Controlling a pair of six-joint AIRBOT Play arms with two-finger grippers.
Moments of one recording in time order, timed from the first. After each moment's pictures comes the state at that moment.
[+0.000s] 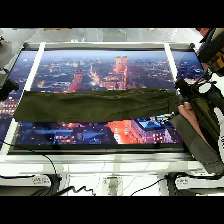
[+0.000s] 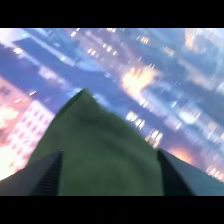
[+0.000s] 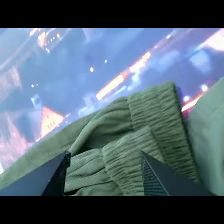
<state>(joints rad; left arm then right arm) 0.59 -1.51 1.33 1.14 -0.61 -1.33 -0.27 -1.48 1.21 -1.21 0.60 1.76</state>
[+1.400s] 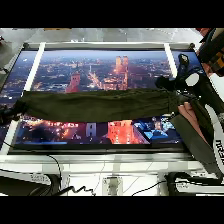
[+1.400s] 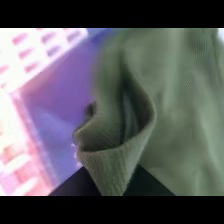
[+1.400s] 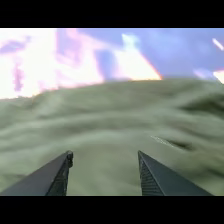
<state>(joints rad) 0.67 -1.69 1.11 0.59 -0.48 -1.14 -0.02 -1.44 1.33 -1.23 0.78 1.49</state>
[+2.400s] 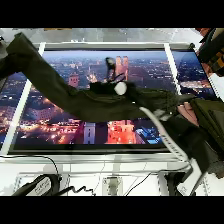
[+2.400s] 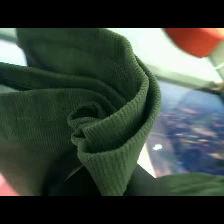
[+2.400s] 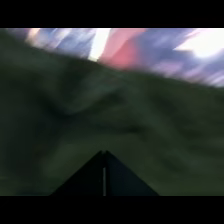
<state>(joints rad) 0.34 -1.11 1.32 0.47 -0.91 -0.93 0.67 -1.91 1.79 -0.99 0.58 1.70</state>
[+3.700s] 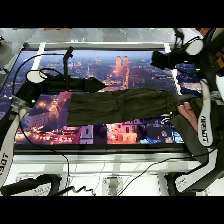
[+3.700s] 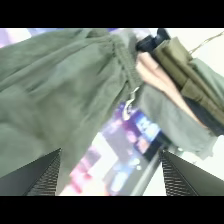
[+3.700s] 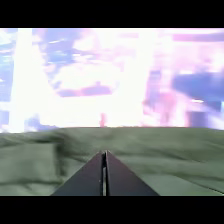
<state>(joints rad) -0.16 -1.36 1.32 0.44 -1.10 -0.93 -0.01 -1.76 2.05 -1.15 1.24 1.62</state>
